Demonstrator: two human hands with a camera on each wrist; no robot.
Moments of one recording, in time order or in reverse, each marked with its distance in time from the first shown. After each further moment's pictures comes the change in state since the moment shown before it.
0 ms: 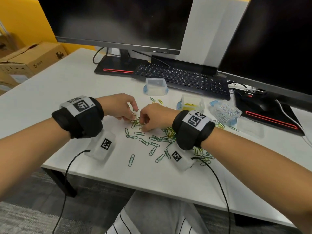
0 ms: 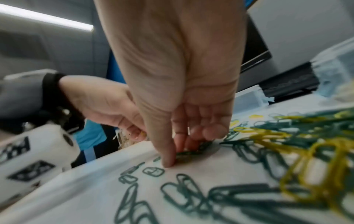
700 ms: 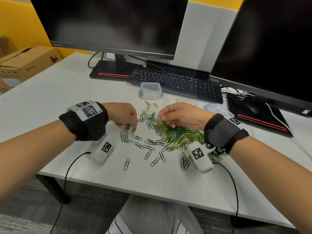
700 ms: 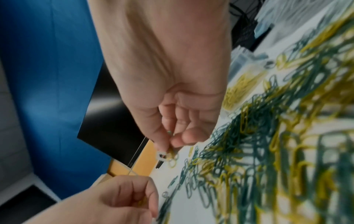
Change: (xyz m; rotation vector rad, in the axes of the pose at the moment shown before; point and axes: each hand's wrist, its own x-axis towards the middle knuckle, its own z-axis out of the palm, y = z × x) left_hand 0.011 0.011 0.013 0.088 -0.116 -0.014; right_hand -0.049 0.069 -0.016 0.983 0.060 0.184
